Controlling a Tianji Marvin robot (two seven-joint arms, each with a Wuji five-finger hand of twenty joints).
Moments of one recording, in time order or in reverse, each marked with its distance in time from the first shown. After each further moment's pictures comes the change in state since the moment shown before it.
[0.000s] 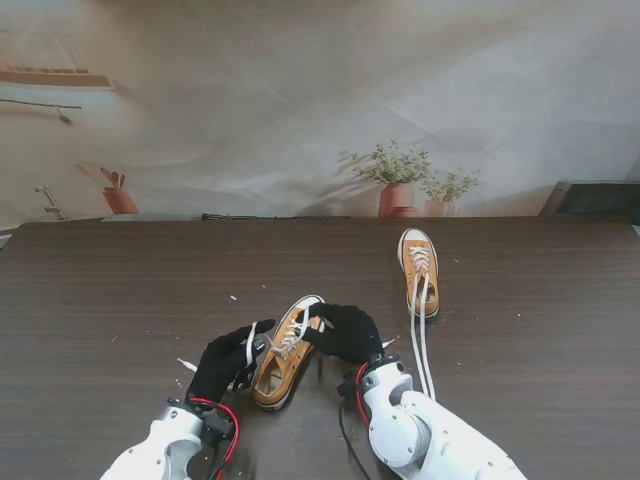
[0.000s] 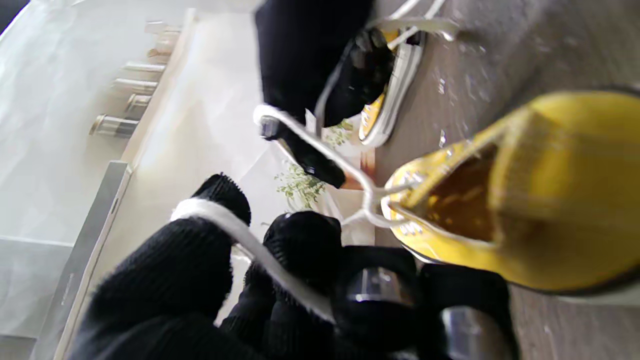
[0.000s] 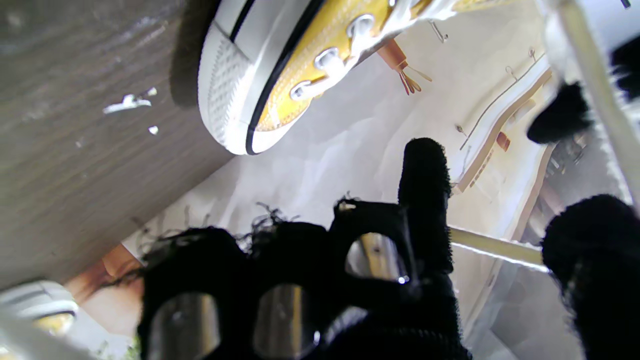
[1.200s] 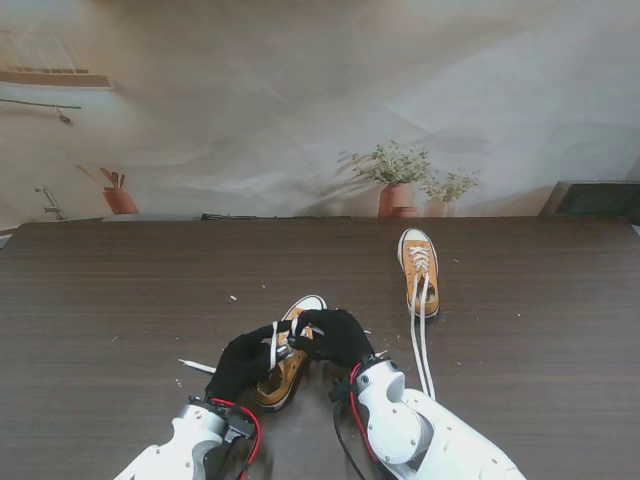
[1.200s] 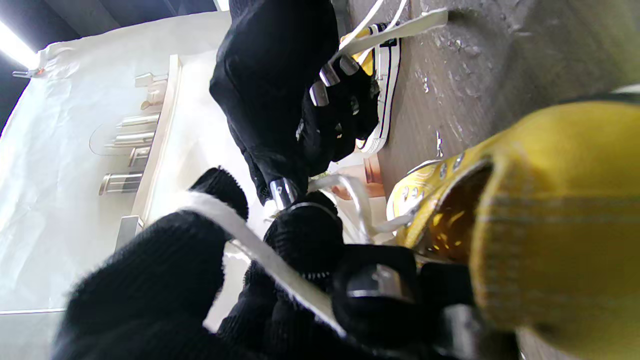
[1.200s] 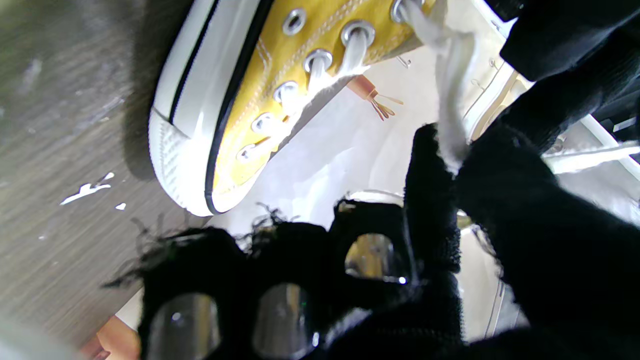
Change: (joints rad) left arm -0.078 -0.025 0.093 0.088 0.242 -0.098 0.138; right arm -0.002 0.002 -0.005 -0.039 0.148 -0.052 0.145; left_hand -0.050 -0.062 0.106 -0.012 0.010 0.000 -0.019 -0.005 -0.005 0.012 -0.025 0.000 0.000 0.001 -0.009 0.000 -0.001 0.000 0.000 -0.010; right_hand 0.375 -0.254 0.131 -0.111 0.082 -0.052 0.356 -0.214 0.000 0.000 0.000 0.000 -0.001 0.000 0.000 0.000 0.000 0.000 0.000 0.010
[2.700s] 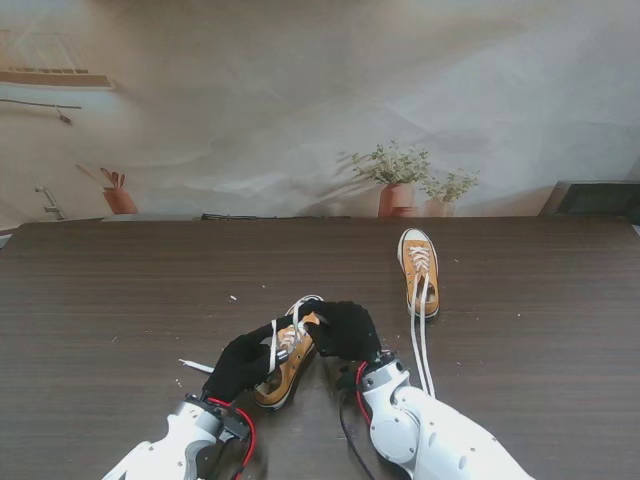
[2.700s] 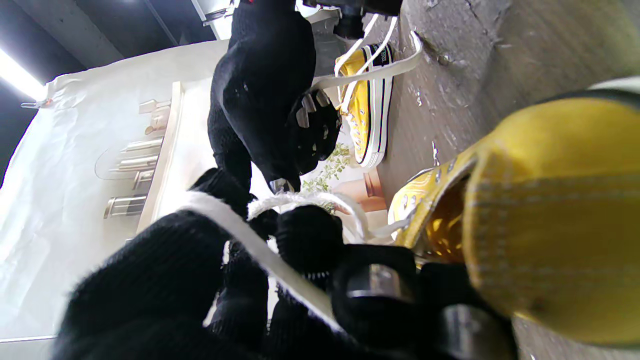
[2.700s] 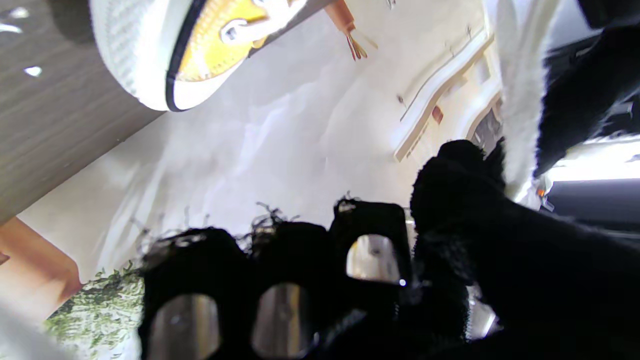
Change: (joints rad) left arm -0.002 0.026 -0.013 -0.006 0.015 -0.007 -0.061; right arm 0.108 -0.034 -0.085 0.226 -0.260 -0.149 -0.400; left_hand 0.000 0.000 -0.001 0.000 -0.035 -0.232 -0.116 -0.076 0.000 -0.001 0.000 0.000 0.000 0.000 0.000 0.000 -0.001 0.000 0.001 0.000; right_hand 0.017 0.039 0.222 0.165 -0.148 -0.160 -0.136 0.292 0.000 0.000 0.002 0.013 0.000 -0.001 0.000 0.000 0.001 -0.001 0.000 0.009
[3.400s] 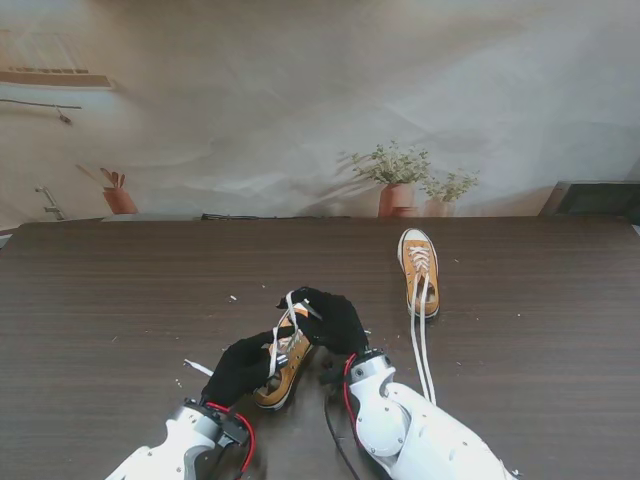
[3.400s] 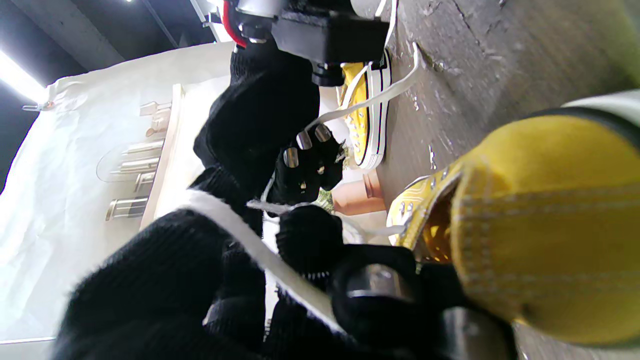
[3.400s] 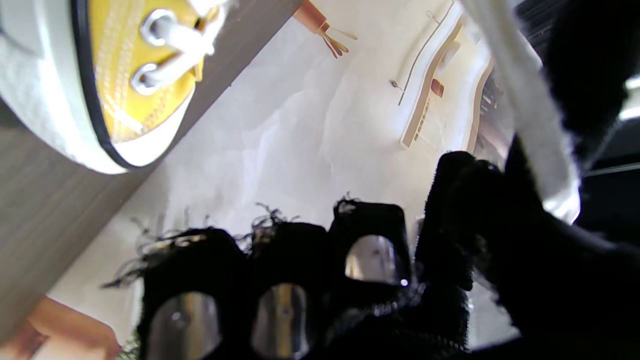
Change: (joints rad) left arm 0.018 0.004 -0.001 -0.009 0.011 -0.009 0.011; right arm -0.015 -0.059 0.042 -0.022 0.216 -0.070 0.149; left_hand 0.000 0.000 -0.013 0.000 0.050 -0.026 0.146 0.042 0.000 0.000 0.000 0.000 0.000 -0.001 0.000 0.000 -0.008 -0.001 0.012 0.011; right_hand -0.093 0.078 -0.105 -0.149 -0.066 -0.006 0.010 -0.199 0.000 0.000 0.001 0.000 0.000 0.001 0.000 0.000 0.000 0.001 0.000 -0.021
